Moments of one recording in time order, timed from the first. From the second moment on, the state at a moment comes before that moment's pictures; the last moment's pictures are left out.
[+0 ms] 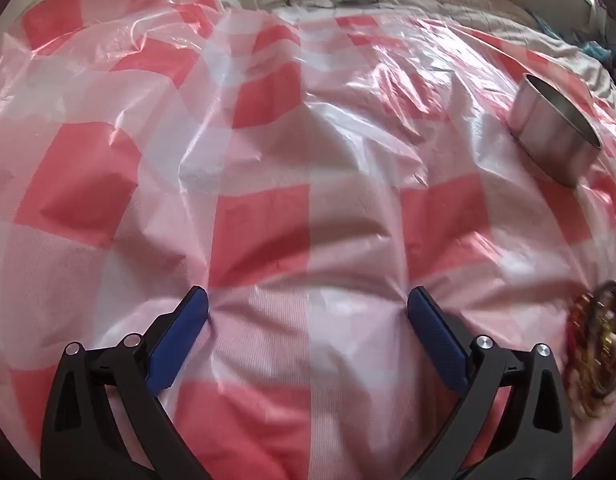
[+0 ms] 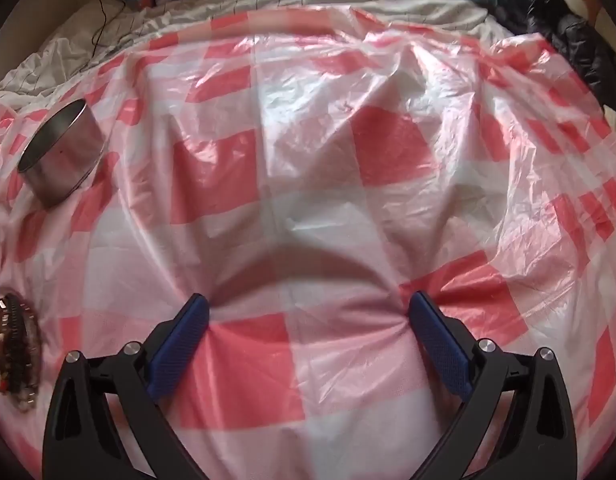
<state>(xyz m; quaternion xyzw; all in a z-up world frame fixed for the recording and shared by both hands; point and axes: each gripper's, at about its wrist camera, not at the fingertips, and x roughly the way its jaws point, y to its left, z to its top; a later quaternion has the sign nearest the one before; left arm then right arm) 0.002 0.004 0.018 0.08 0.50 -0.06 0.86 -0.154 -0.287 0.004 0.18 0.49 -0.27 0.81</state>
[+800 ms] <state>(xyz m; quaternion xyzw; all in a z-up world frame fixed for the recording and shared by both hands) -0.140 -0.021 0.062 0.08 0.48 -0.06 0.87 -0.208 -0.091 0.079 0.13 0.41 -0.26 0.87</state>
